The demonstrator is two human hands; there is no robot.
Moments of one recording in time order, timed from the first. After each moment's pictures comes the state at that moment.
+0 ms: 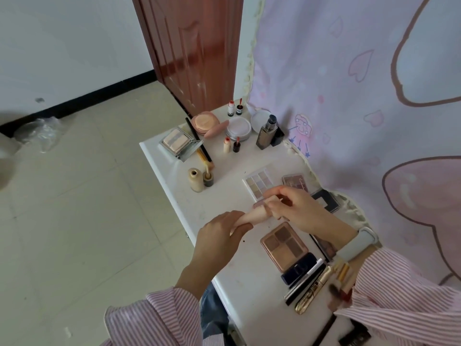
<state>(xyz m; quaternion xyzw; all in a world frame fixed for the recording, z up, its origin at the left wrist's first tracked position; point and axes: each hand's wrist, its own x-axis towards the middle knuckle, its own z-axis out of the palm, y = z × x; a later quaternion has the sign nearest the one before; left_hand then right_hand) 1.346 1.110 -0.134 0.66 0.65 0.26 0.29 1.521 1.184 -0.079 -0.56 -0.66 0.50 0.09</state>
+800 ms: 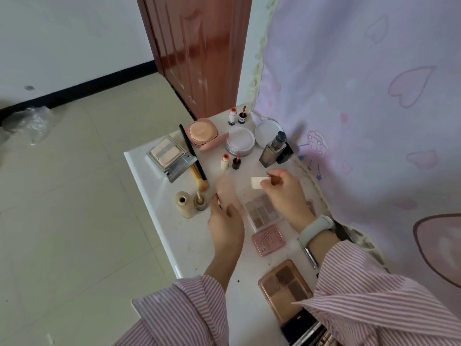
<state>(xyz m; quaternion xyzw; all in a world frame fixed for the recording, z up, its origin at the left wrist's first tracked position) 1.386 1.213 -0.170 0.26 0.79 0.38 0.39 1.488 1.288 -0.153 -0.67 -0.58 0.39 0.24</state>
